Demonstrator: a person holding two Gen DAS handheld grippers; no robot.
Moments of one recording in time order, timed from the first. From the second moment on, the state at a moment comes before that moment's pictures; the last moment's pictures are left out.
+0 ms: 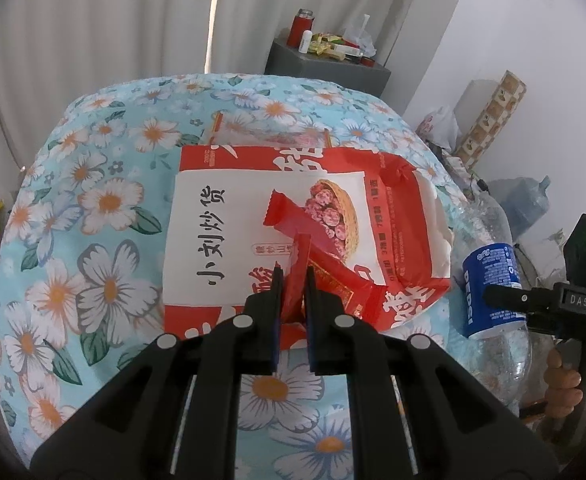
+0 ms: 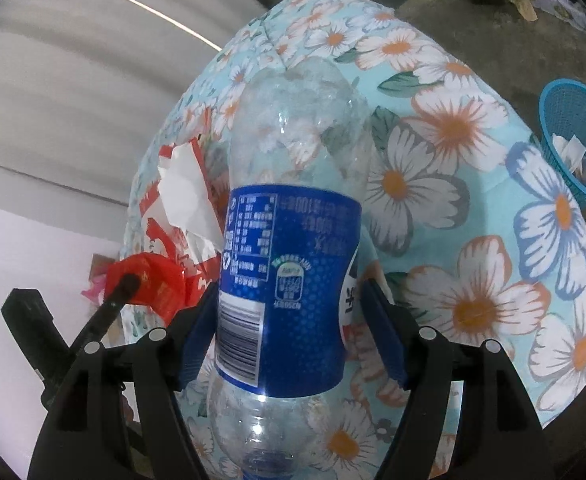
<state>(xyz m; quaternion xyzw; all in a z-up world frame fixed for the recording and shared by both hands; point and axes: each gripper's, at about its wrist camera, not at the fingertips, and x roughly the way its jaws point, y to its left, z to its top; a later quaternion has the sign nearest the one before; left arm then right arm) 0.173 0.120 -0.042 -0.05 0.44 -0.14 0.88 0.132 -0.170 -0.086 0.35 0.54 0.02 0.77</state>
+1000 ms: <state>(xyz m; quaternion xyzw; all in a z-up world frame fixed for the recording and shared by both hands) 0.148 0.098 -0.010 0.02 0.40 -0.12 0.91 0.121 -0.183 -0.078 0.38 0.51 0.03 0.77</state>
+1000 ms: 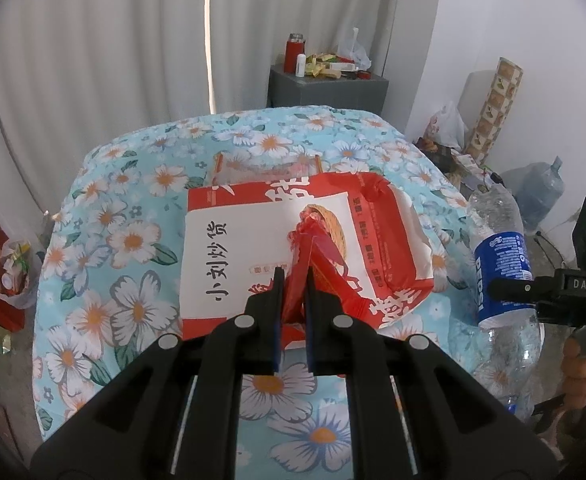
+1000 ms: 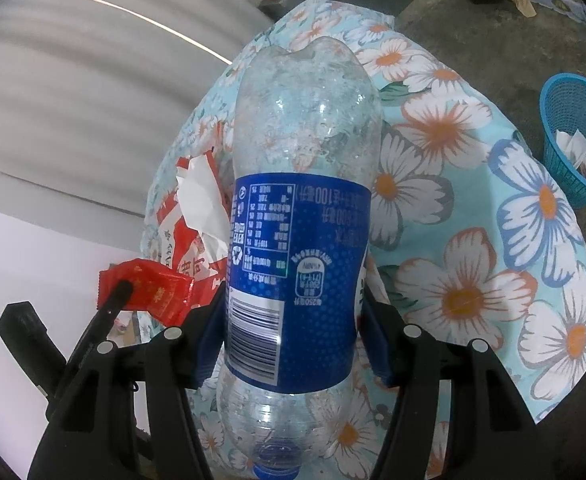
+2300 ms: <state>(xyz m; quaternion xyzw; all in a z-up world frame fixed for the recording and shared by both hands) 0.136 0.103 0.012 0.03 0.37 -0.12 0.92 0.120 -0.185 -0.076 0.38 0.50 0.06 0.77</state>
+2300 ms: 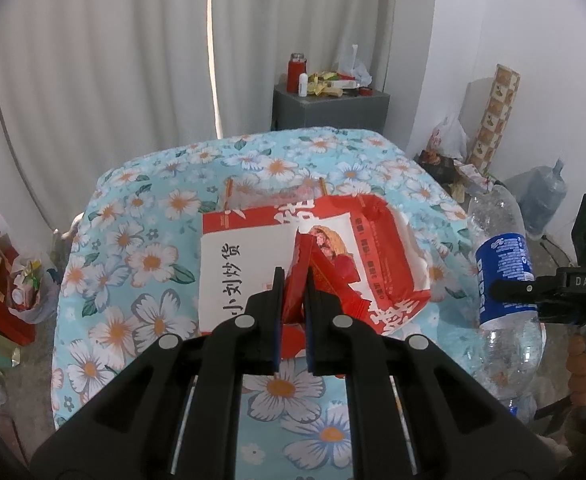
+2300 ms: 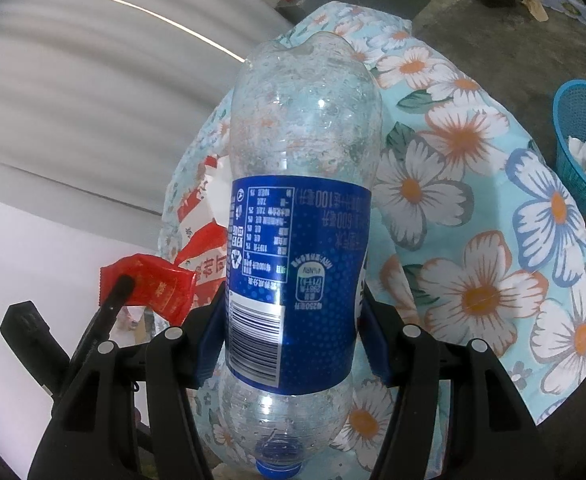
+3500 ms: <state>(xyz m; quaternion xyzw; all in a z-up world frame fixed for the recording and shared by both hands) 0.151 -0.013 0.076 0.05 0.33 -0.26 0.91 0.037 -0.263 -0.071 0.47 0.40 0.05 0.78</state>
